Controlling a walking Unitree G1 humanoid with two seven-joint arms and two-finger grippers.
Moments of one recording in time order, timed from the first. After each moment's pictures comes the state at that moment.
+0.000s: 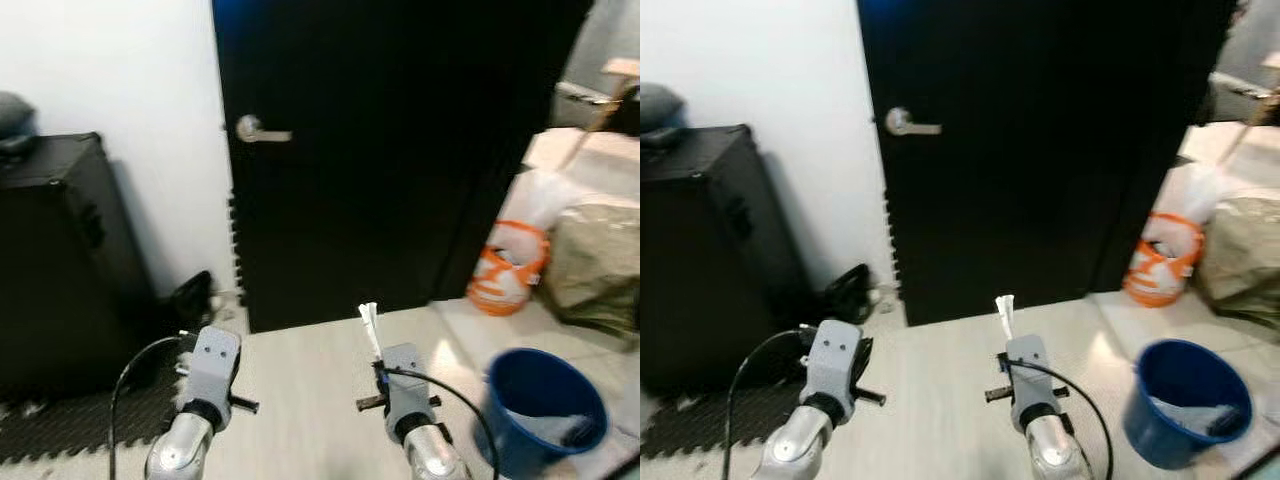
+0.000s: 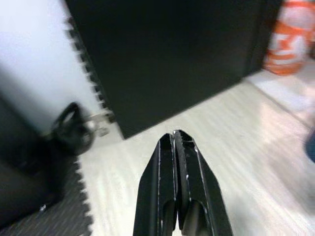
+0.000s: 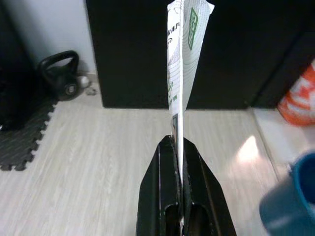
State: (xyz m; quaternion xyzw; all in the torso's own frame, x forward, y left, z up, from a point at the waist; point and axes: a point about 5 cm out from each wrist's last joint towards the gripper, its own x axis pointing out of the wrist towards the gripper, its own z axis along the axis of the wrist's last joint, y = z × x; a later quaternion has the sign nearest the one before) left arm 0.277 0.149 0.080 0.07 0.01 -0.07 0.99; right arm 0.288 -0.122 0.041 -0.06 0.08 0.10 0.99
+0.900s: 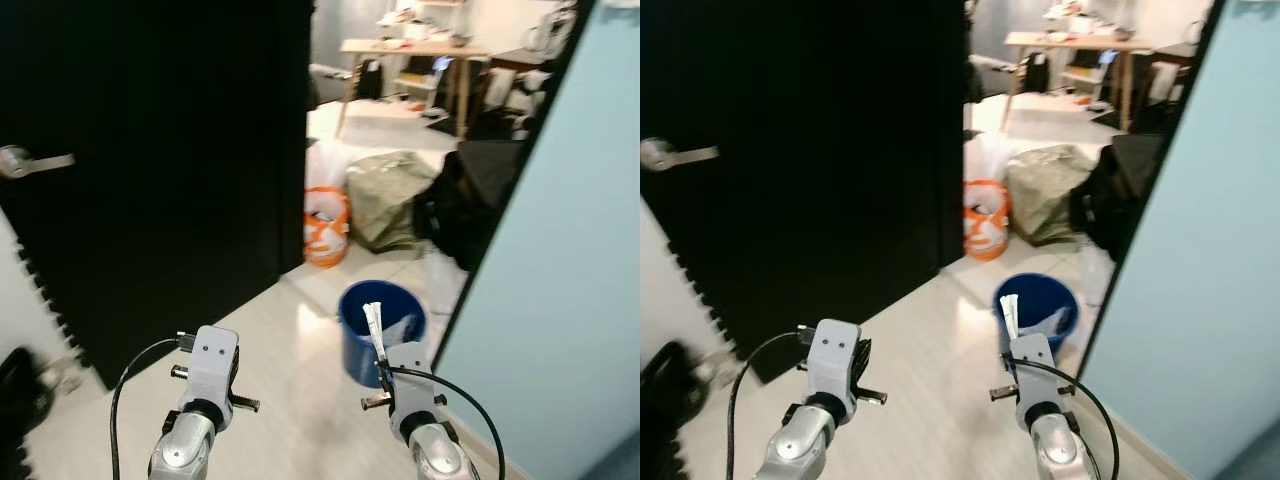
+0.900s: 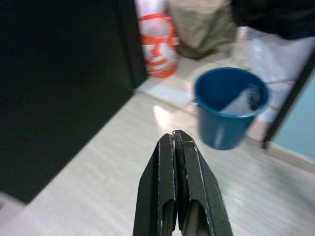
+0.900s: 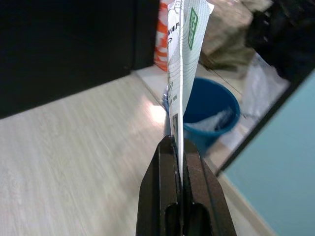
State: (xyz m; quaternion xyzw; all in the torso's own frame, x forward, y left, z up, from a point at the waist) left arm 0.280 0.149 0.080 0.06 0.02 -0.05 1.00; right arm 0.290 -0.129 0.041 -0.07 0.08 0.09 0.99
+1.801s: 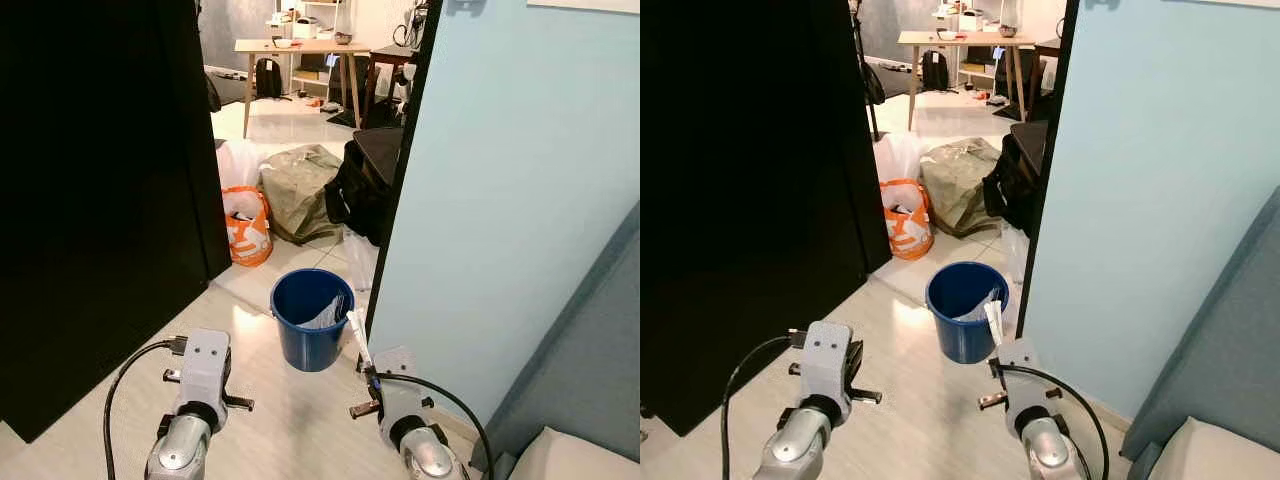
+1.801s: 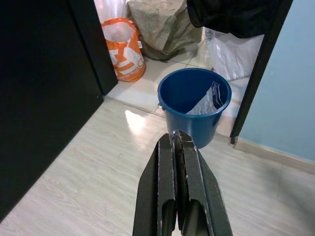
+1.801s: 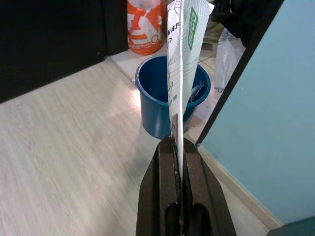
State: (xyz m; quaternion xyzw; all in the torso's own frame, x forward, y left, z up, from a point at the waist) left arm 0.281 0.151 0.080 0.04 0.01 -0.02 1.00; right arm 0.289 -0.128 0.037 -0.08 0.09 0.11 0.99
